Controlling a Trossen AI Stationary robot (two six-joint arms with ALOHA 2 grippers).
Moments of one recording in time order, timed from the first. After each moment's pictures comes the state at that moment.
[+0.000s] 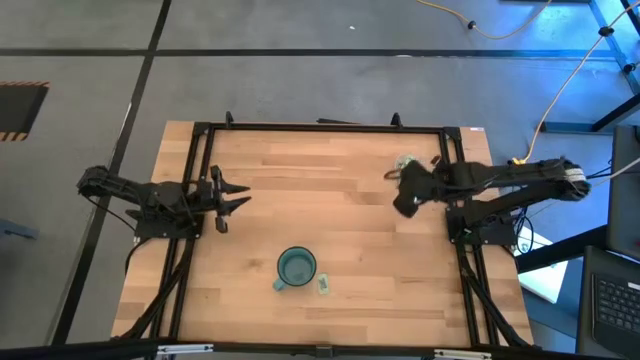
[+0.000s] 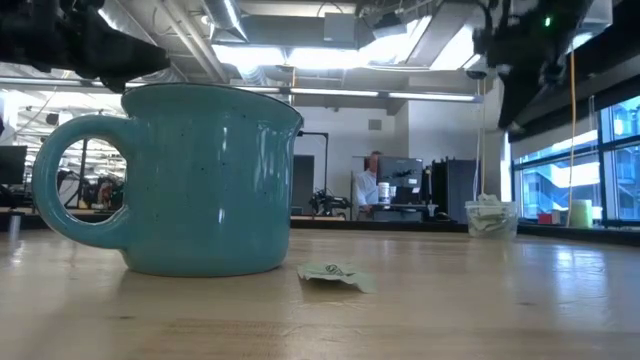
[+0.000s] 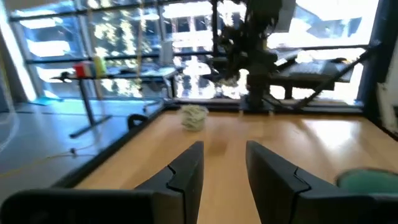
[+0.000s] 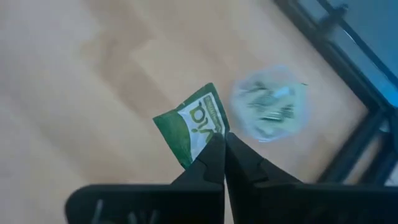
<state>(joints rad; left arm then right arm) -0.27 0.15 0.14 0.03 -0.52 0.03 0.07 1.14 0.98 -1.14 0.52 0.67</state>
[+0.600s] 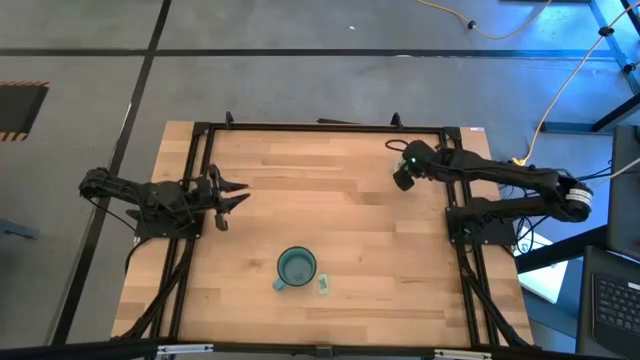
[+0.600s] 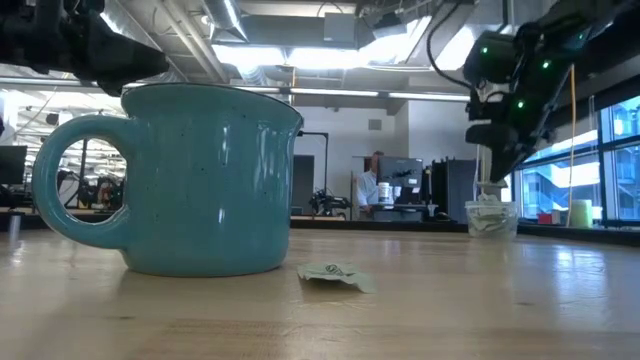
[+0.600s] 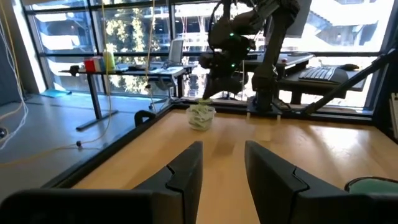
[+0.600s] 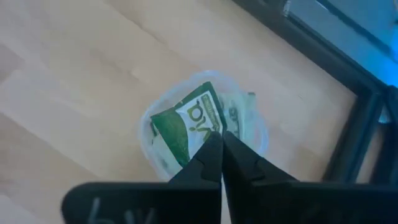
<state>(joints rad) -0.26 0.11 0.14 -0.01 -0.56 -0.01 -0.47 1.09 0.65 -0.66 0.44 0.35</state>
